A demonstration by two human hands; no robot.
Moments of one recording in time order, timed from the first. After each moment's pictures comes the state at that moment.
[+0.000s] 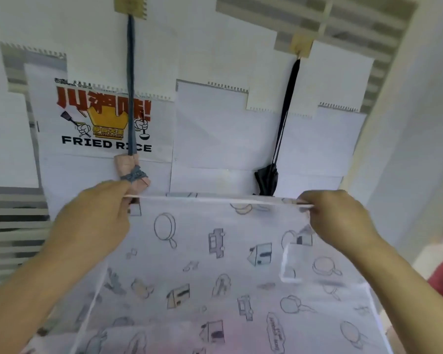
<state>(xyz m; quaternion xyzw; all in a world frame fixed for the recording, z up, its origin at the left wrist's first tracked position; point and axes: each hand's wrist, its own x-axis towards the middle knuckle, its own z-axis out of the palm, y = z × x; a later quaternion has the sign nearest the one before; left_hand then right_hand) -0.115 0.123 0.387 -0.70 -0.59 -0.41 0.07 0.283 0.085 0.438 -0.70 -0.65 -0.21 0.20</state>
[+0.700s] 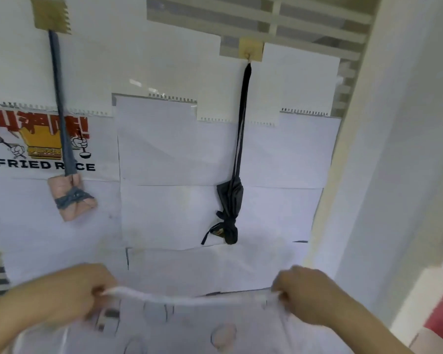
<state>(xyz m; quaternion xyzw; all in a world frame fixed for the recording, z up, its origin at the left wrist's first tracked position) -0.072 0.174 0.318 -0.80 -0.58 -0.16 -0.07 0.387 0.102 0.360 -0.67 -0.74 0.00 -0.08</state>
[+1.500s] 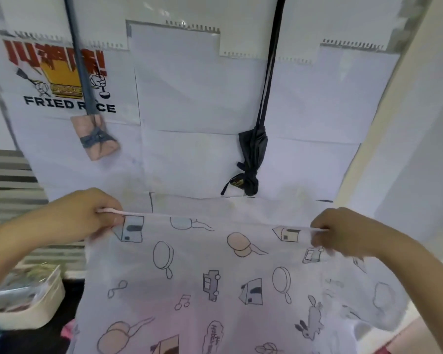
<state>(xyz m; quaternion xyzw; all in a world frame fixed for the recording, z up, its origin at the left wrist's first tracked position) -0.058 0.135 0.353 -0.75 -0.63 -0.12 -0.16 0.442 0.132 0.371 -0.66 -0.73 0.16 -0.02</state>
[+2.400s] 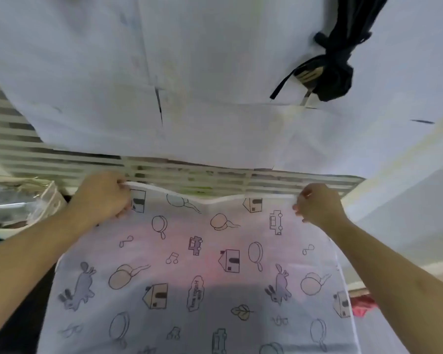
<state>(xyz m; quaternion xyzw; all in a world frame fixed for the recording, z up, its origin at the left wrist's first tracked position) -0.071 0.199 0.110 -0.54 -0.80 -0.11 -0.23 0.372 0.240 0.085 -0.78 -0.55 0.24 0.15</state>
